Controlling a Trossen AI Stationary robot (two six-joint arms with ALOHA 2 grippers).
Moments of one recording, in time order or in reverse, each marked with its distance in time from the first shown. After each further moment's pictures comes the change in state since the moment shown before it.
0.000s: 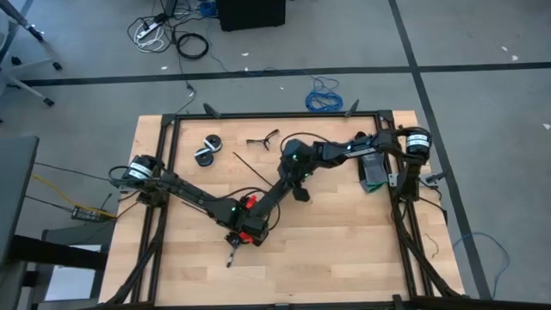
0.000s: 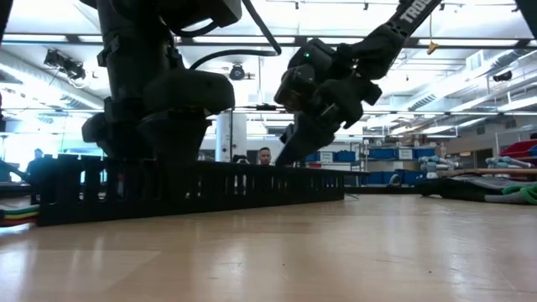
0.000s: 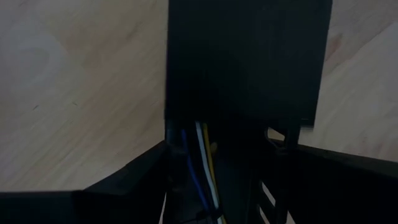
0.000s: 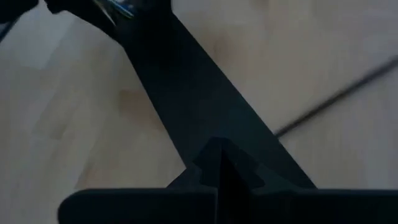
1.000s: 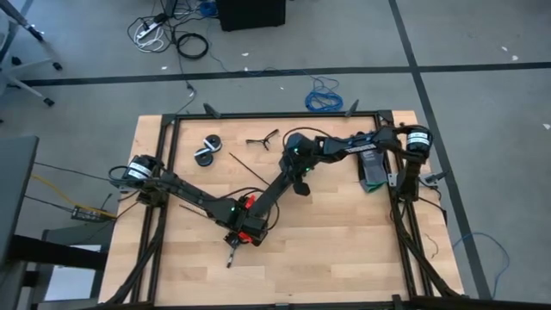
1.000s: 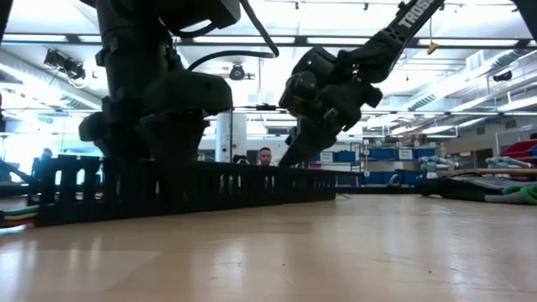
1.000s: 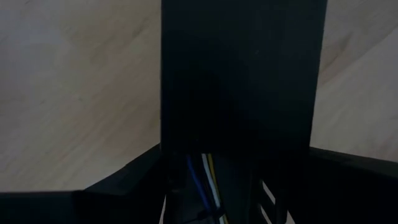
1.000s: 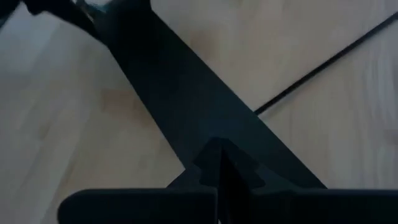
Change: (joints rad) left arm -0.004 -0.001 0.000 -0.010 -0.001 -0.013; right arm -0.056 -0.007 -0.006 -0.015 0.000 -0.013
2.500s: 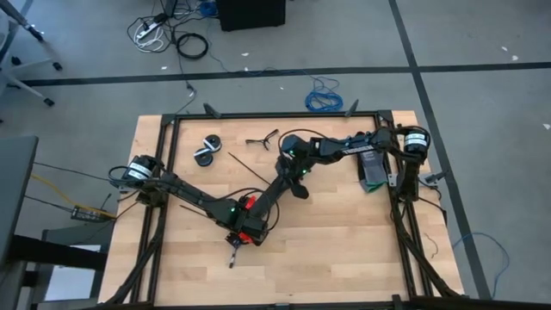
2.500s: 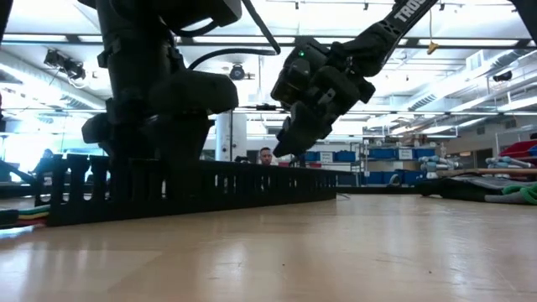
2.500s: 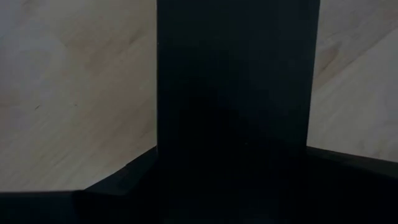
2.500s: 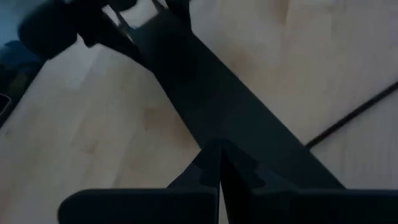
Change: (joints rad) left arm 0.000 0.002 0.000 0.015 -0.025 -0.012; right arm 0.037 0.023 0.068 -0.013 -0.113 0.063
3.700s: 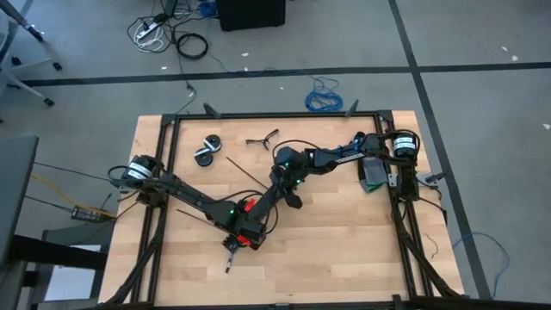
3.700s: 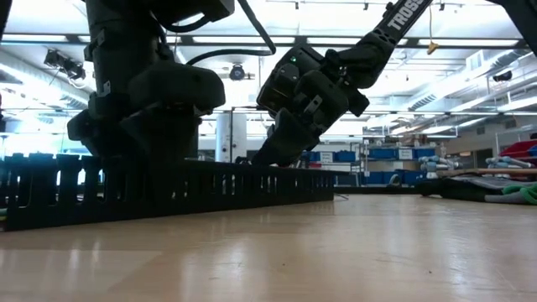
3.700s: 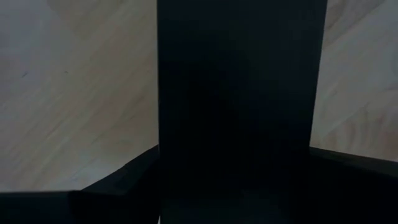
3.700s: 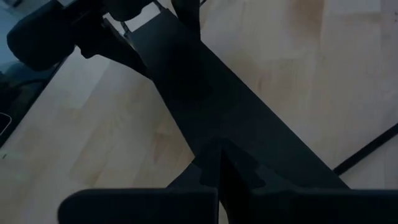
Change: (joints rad) left arm -0.001 -0.002 0.000 -0.012 0.026 0.005; right arm 0.089 0.129 0.003 0.122 0.000 0.072
